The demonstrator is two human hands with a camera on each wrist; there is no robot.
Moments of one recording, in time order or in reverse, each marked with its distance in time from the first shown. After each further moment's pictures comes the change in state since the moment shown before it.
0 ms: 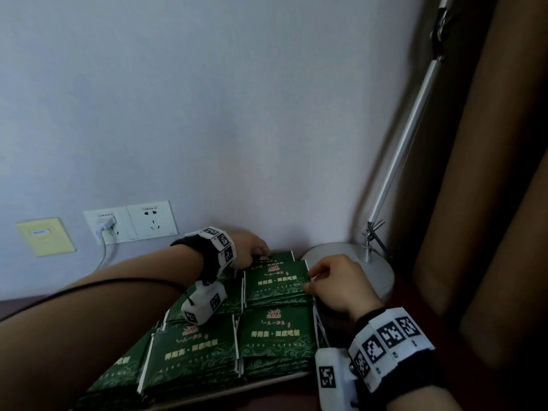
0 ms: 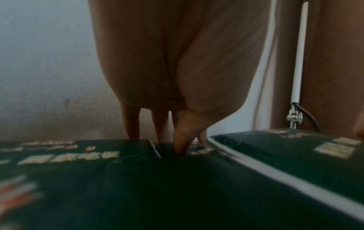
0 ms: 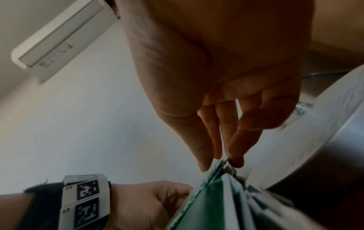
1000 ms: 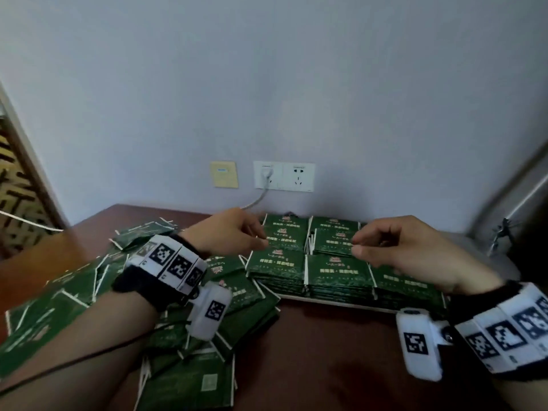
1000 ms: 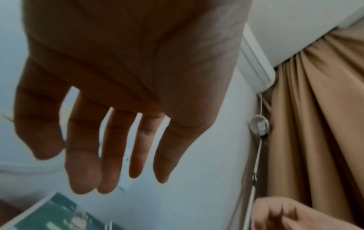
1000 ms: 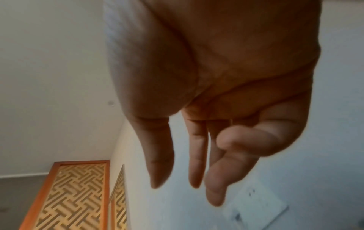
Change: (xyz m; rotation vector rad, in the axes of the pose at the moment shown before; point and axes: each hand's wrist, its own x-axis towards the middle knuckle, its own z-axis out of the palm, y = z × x) left_hand -0.339 -0.100 0.019 -0.474 0.370 -0.308; right_hand -0.127 -0.143 0.016 0.163 -0.431 -0.412
